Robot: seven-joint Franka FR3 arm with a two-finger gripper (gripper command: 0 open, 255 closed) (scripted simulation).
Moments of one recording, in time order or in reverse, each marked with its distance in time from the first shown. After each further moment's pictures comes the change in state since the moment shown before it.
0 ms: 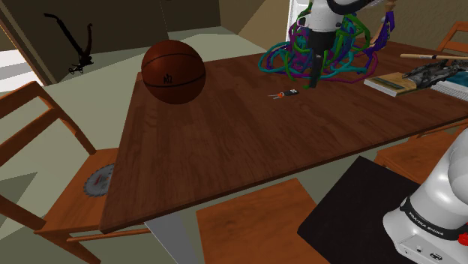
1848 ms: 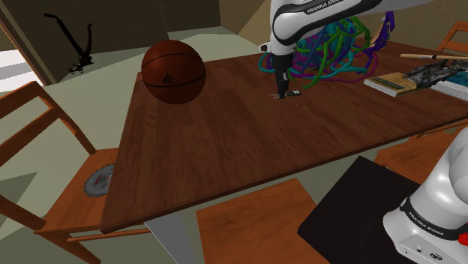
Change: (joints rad) arm 0.034 0.444 -0.024 0.282 0.003 0.091 -0.342
